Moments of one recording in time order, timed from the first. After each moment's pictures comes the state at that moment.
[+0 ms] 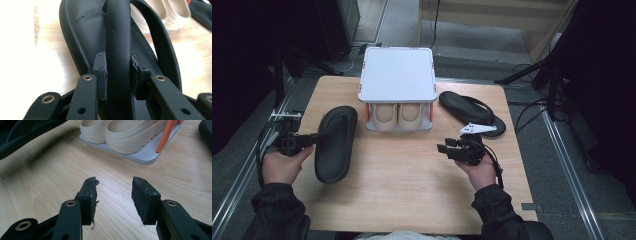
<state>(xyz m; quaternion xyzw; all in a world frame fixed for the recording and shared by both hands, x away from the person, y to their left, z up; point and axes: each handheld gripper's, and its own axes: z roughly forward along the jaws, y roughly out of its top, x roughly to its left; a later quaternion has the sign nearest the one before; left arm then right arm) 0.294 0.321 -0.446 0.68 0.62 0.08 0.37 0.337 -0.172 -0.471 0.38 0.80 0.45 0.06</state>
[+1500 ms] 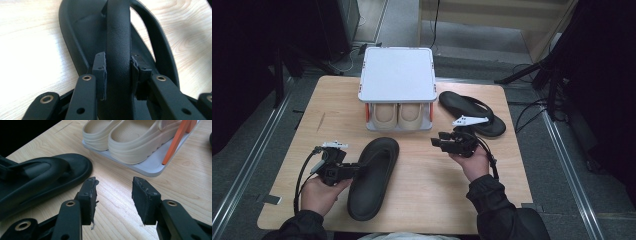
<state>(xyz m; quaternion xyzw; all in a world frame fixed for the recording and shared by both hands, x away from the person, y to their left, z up) 0.257 0.216 -0.487 0.75 0.56 0.00 0.36 0.358 -0.154 -0.469 0.37 0.81 0.46 0.05</state>
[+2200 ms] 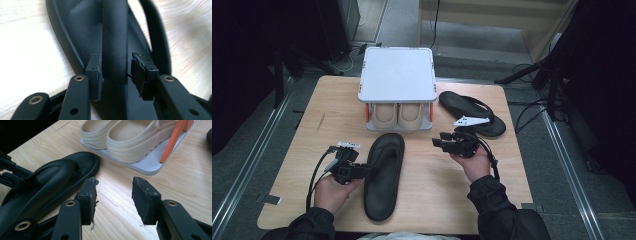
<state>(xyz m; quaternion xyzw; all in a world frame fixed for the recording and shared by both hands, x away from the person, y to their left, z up) 0.269 0.197 -0.498 0.76 0.54 -0.01 0.36 0.357 -0.158 -0.469 0.37 0.81 0.45 0.06</state>
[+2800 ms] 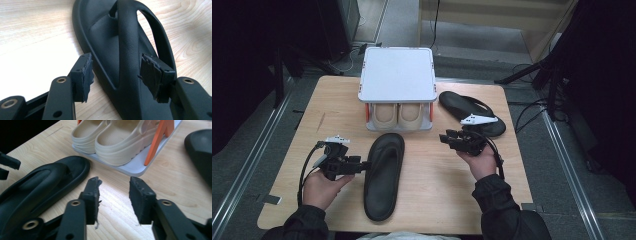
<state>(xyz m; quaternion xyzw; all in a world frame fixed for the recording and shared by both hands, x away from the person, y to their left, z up) 0.272 0.220 -0.485 0.76 0.54 0.02 0.37 0.359 -0.176 -0.463 0.38 0.80 0.46 0.08</state>
